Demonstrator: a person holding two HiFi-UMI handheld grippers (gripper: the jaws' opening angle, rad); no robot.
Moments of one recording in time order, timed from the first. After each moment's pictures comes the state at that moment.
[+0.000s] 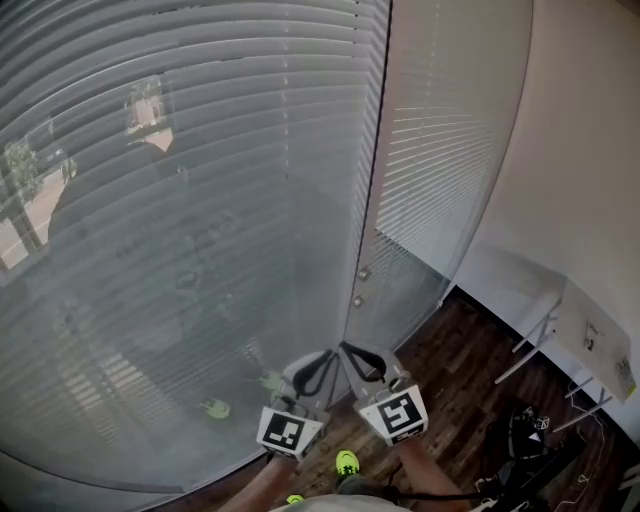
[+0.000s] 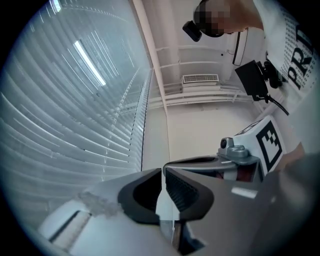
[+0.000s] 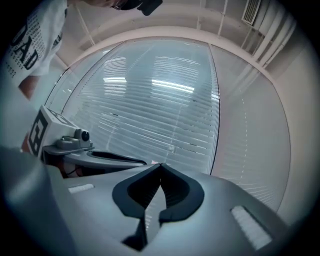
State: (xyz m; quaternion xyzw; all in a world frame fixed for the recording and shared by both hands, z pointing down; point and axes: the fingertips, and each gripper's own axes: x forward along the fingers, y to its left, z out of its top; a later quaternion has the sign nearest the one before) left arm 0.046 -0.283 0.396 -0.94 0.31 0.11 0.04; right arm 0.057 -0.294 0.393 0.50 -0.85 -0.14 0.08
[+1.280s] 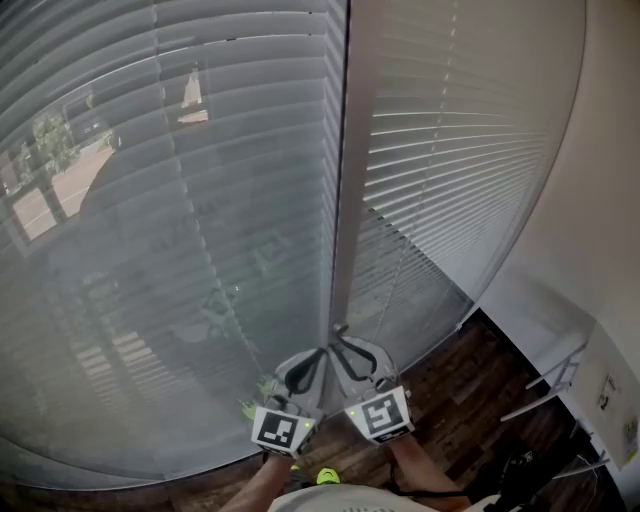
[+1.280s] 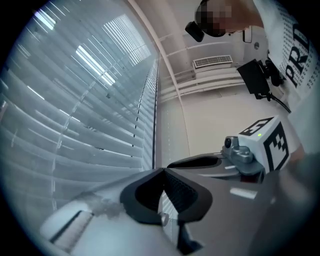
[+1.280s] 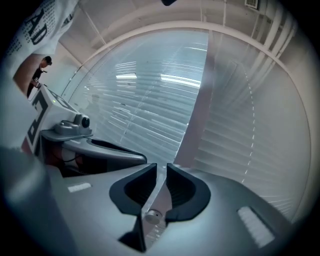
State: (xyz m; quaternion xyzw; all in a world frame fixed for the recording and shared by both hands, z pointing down) left arm 0.132 -0.406 0.418 -0.90 0.42 0.10 0.04; right arm 0.144 -0.417 0.421 0.44 -0.87 -0.17 0.12
